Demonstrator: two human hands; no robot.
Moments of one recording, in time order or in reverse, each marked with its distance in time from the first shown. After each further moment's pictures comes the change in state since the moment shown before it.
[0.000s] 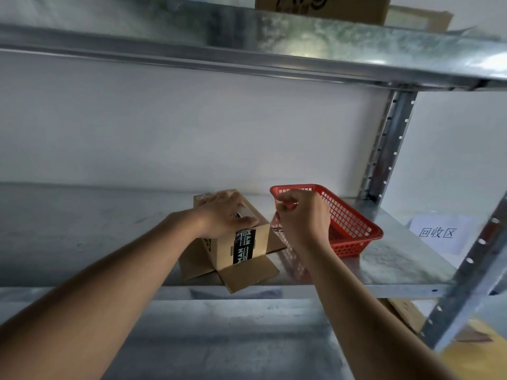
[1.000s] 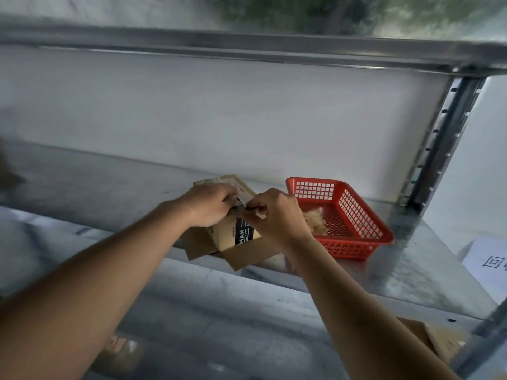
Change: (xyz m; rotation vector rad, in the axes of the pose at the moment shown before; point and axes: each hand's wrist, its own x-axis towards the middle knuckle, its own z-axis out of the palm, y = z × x) left_hand -0.042 0.045 0.007 -0.029 0.183 -0.224; right_hand -0.001 0.026 -0.009 0.069 -0.474 -0.592
